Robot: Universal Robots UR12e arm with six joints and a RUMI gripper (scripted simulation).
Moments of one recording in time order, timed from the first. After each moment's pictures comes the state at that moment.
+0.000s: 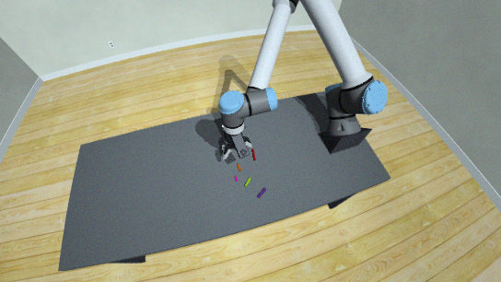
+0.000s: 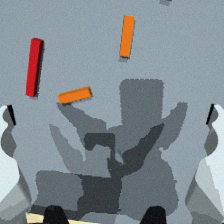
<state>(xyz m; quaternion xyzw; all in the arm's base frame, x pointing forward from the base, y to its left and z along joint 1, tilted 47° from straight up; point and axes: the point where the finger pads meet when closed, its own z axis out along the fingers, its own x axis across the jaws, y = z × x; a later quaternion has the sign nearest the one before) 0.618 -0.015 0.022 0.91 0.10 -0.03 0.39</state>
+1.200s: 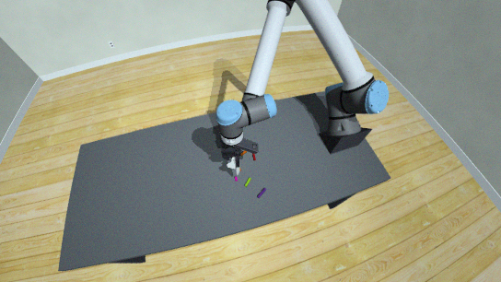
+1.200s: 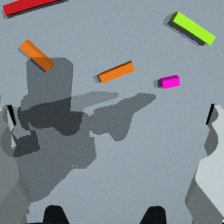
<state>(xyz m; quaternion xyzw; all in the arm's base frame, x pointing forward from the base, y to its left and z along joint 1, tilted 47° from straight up) 0.622 0.011 -0.003 0.73 0.55 -0.23 0.32</state>
